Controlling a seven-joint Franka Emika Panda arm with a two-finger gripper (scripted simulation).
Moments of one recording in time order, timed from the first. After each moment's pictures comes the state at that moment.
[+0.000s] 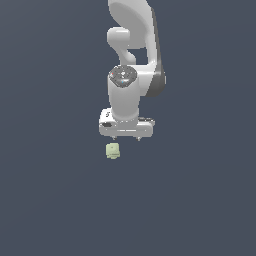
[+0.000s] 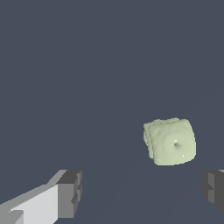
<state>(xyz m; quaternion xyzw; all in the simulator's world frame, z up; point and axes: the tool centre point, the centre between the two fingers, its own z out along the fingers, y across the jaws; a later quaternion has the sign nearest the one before) -0.003 -0.006 0.153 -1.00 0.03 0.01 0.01</state>
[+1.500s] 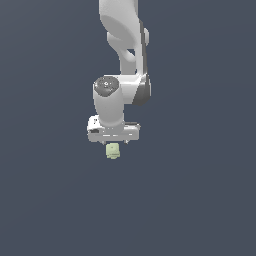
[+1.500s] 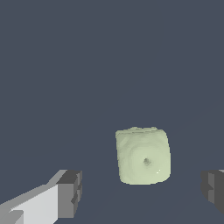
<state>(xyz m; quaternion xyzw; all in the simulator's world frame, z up) 0.000 -0.056 0.122 -1.00 -0.02 0.00 0.00</state>
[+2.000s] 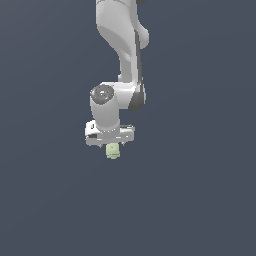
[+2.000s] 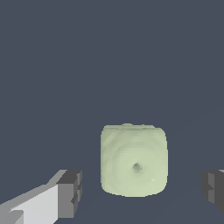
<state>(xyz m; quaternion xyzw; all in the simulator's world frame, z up) -0.008 -0.074 0.091 -1.00 -0.06 0.00 0.00</state>
